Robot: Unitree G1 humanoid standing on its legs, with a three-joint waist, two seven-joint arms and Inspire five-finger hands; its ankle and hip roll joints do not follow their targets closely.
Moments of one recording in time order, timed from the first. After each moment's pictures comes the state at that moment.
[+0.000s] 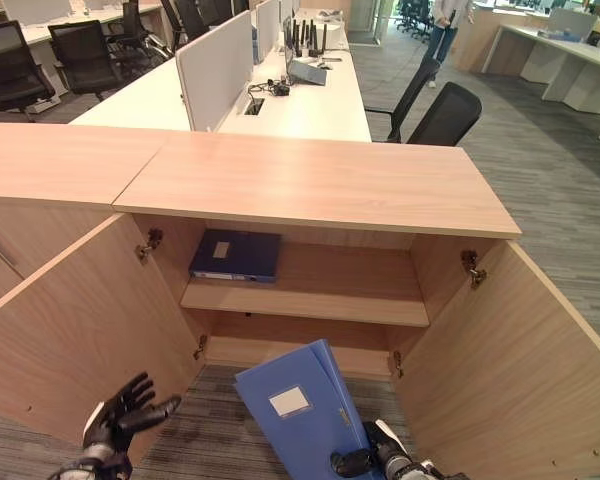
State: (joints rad) left arm 0.39 0.30 0.07 0.38 -0.45 0.09 0.04; right arm 0.18 -0.37 0.30 0.48 -0.02 0.12 0.12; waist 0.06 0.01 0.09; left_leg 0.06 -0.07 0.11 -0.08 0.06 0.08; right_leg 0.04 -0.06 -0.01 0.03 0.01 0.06
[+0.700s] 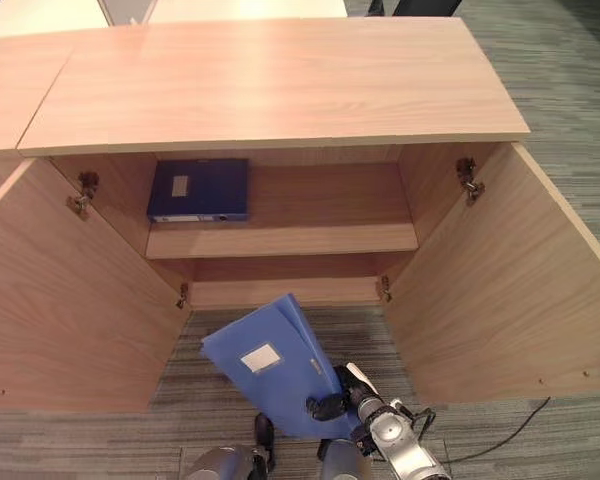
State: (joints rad) left arm 0.21 0.21 0.07 0.98 -0.55 0.12 0.03; right arm 0.00 -0.35 0.34 0.47 0.01 0.11 0.06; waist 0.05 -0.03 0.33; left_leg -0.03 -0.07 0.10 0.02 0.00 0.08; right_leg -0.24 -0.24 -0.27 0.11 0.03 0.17
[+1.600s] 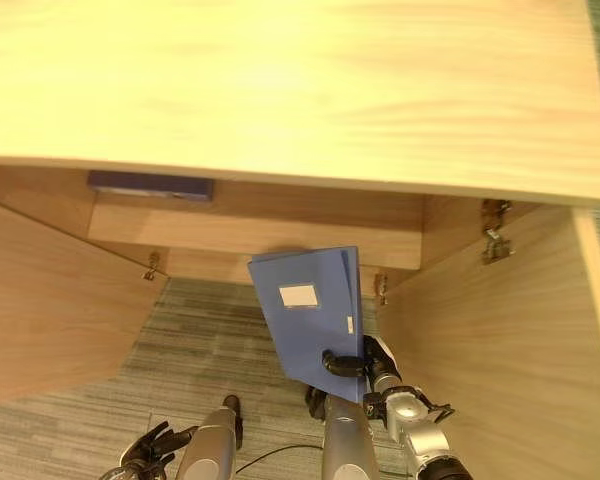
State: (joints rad) left arm 0.05 0.21 0.03 0.98 -0.47 0.03 0.10; right arm -0.08 -0.42 0.26 0.48 0.47 0.04 -0.04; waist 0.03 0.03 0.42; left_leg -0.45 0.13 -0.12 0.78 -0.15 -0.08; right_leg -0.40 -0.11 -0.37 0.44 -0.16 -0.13
